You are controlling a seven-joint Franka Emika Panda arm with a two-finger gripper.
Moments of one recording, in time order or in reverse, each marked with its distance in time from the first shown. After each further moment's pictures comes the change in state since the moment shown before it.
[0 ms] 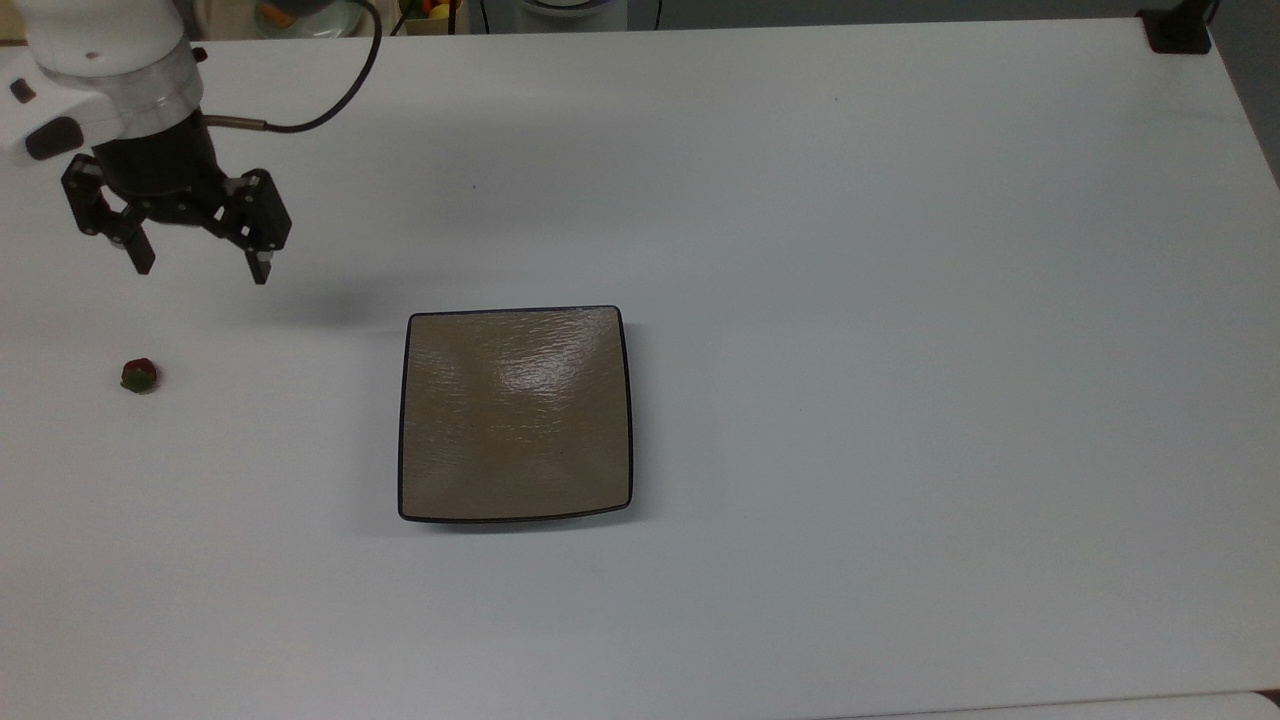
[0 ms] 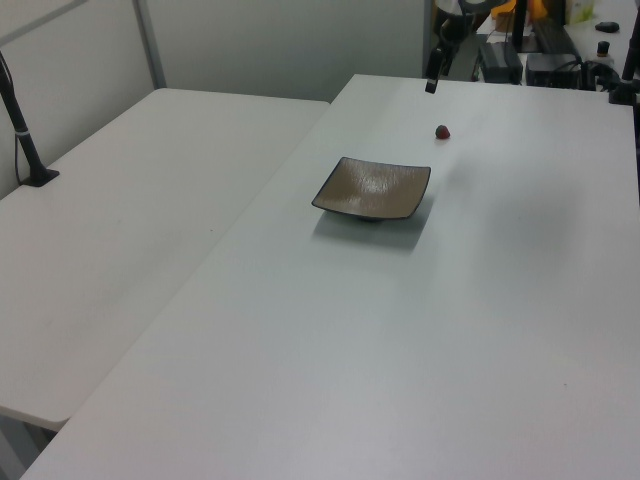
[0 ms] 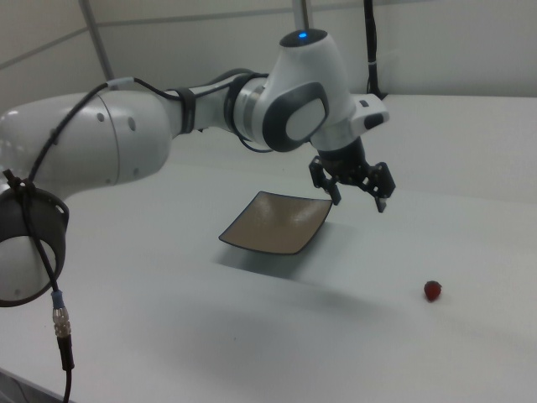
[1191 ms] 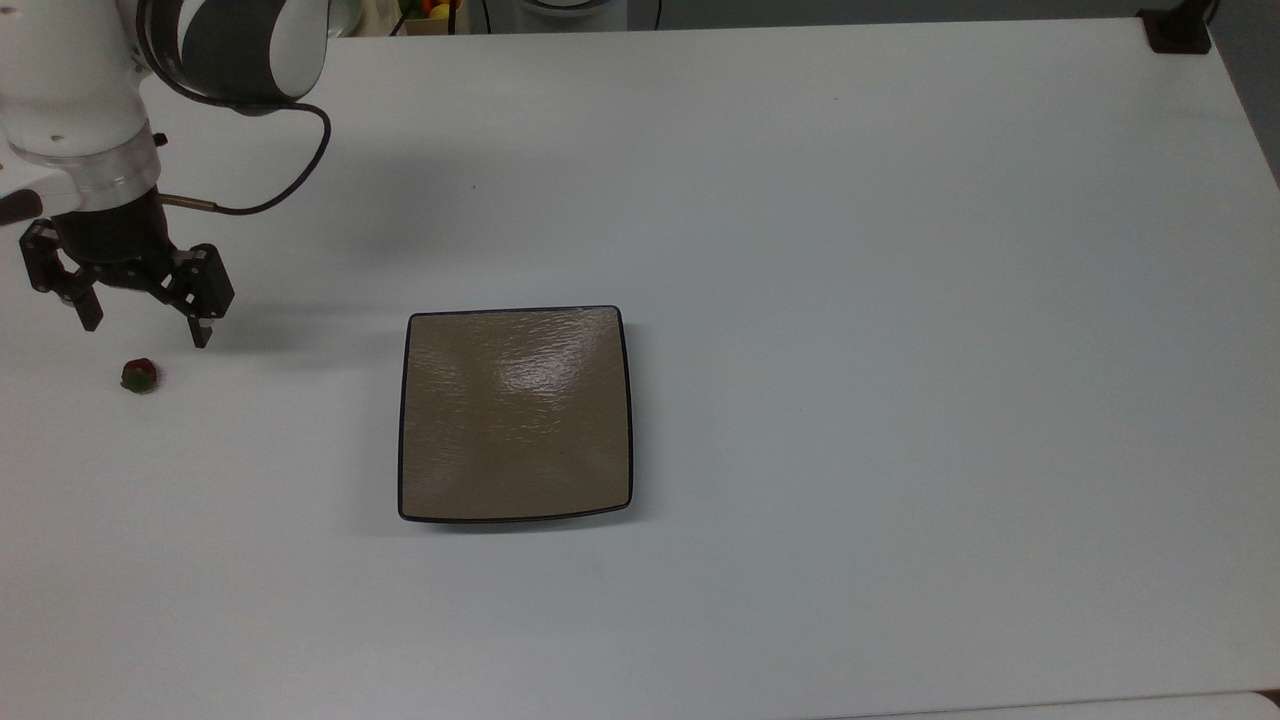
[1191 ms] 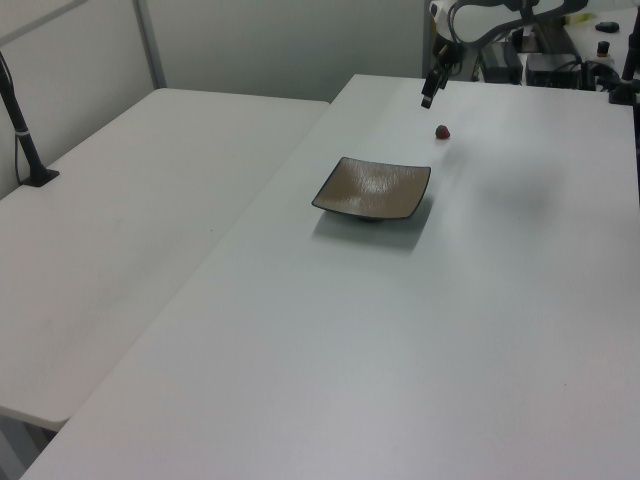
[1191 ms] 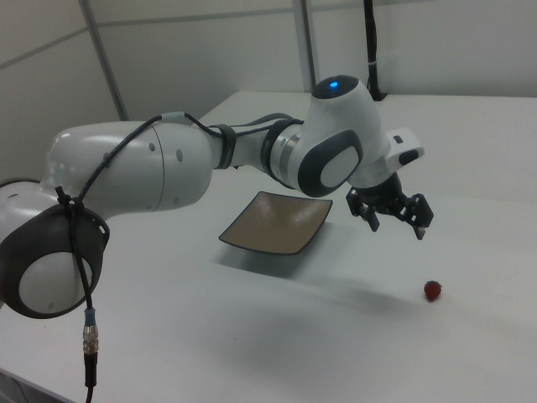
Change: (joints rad) arm -0.066 0.125 -0.001 -0.003 -0.016 0.220 -0.017
